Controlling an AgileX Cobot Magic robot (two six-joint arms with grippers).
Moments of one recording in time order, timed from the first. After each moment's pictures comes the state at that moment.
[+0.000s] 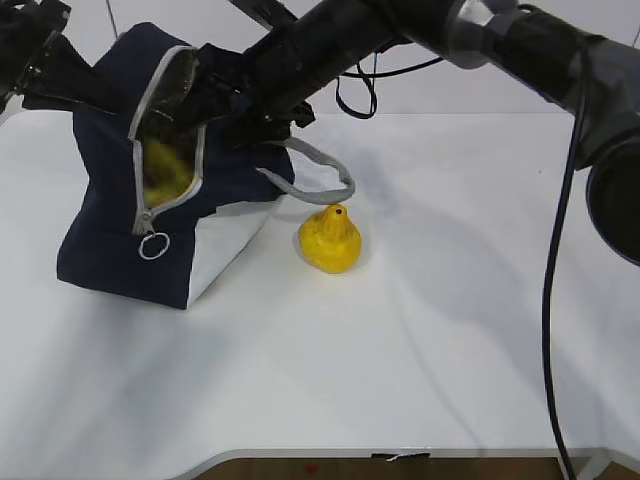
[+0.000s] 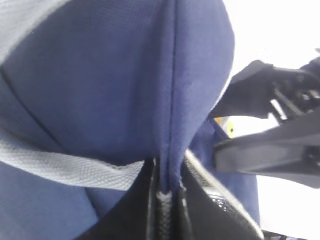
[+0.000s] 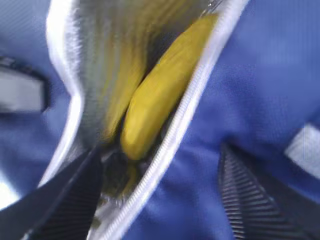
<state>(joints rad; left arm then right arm) 0.05 1.88 -1.56 -0.93 1.13 0.51 0.42 2.45 -2.42 0.82 1.14 -0.25</state>
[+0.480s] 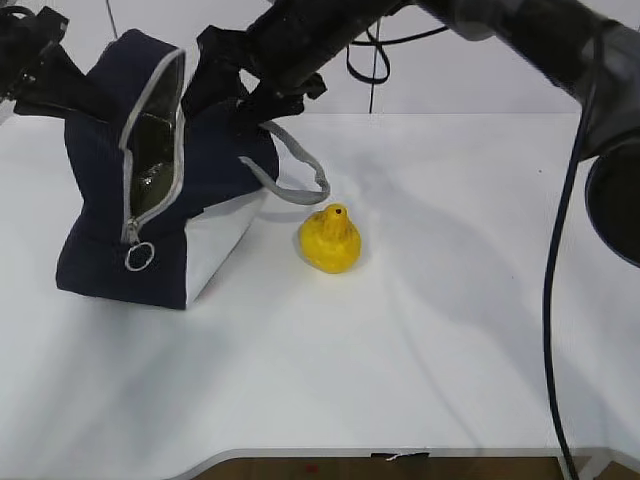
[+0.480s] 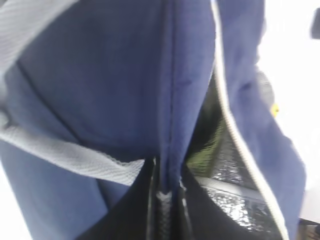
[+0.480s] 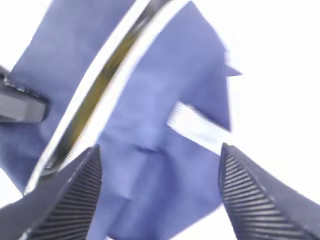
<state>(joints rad) 0.05 1.88 -1.56 -0.88 1.12 0.51 0.43 2.45 -2.53 0.71 1.23 -0.22</state>
